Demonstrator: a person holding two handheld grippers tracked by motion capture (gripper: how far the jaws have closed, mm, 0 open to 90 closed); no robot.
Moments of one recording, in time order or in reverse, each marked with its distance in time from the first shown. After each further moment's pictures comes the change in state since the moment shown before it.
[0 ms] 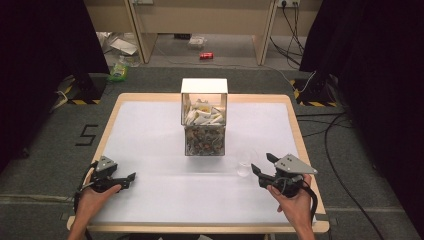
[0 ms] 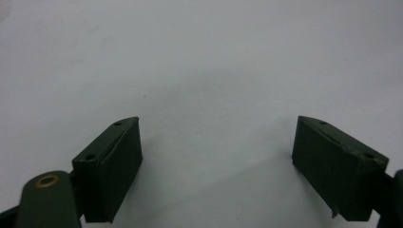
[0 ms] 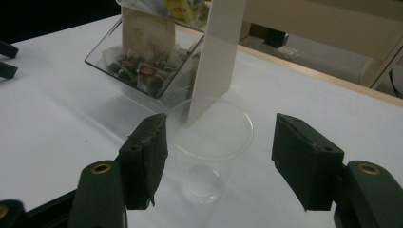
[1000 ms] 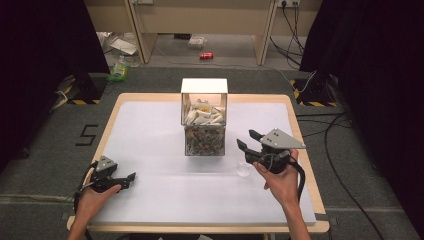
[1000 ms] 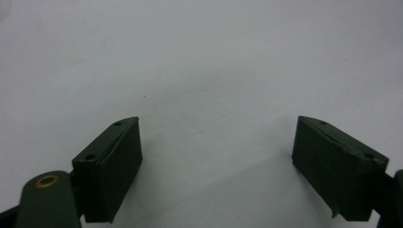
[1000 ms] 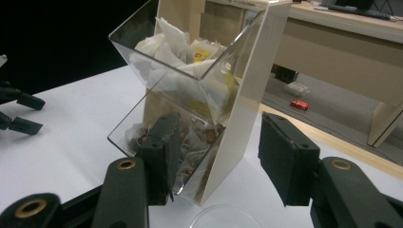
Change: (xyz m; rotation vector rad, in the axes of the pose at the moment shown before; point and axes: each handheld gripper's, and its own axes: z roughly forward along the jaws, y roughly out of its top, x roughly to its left) left arm 0.000 0.000 0.000 -0.001 0.001 0.000; right arm 0.012 0.073 0.020 -0.102 0.052 -0.048
